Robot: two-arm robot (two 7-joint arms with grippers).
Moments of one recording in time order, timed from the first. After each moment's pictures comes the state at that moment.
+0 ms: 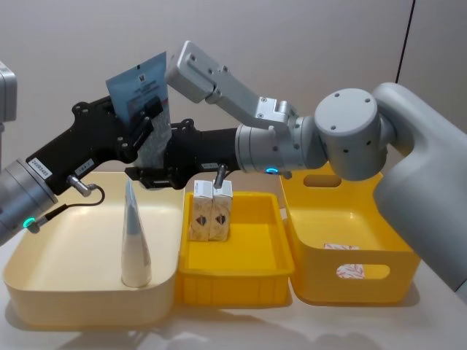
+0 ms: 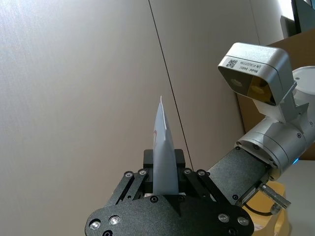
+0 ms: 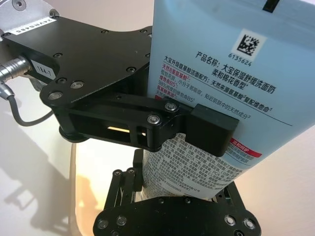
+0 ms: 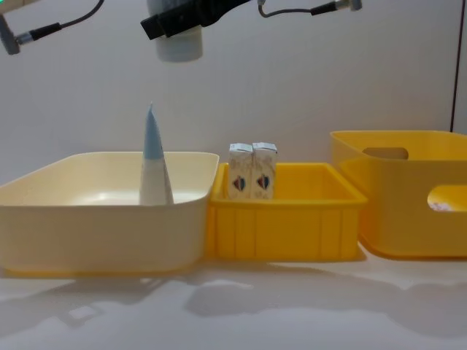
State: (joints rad) left arm -0.60 0.41 0.34 -1.49 -0.57 -0.13 -0.55; right arm 1.14 0.21 -0.80 -1.06 0.24 0.21 0.81
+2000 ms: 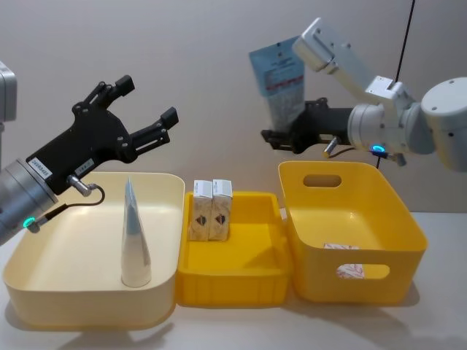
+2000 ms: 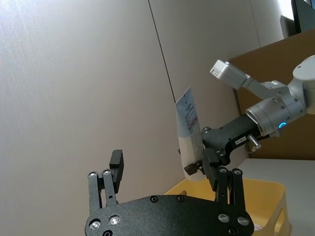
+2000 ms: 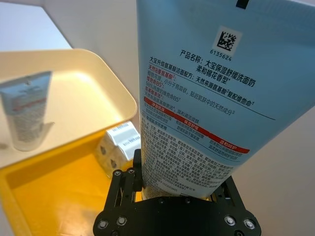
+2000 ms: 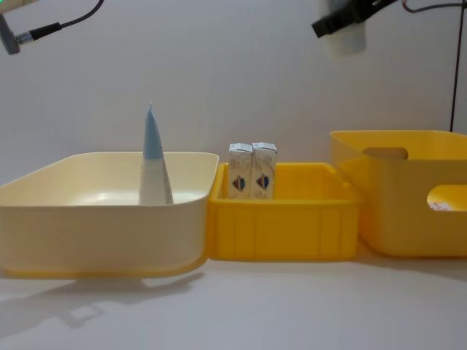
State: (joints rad) left arm -0.60 0.41 0.34 -1.49 -0.57 -0.13 -0.55; right arm 1.10 0.41 -0.66 -1.13 0.19 0.45 0.61
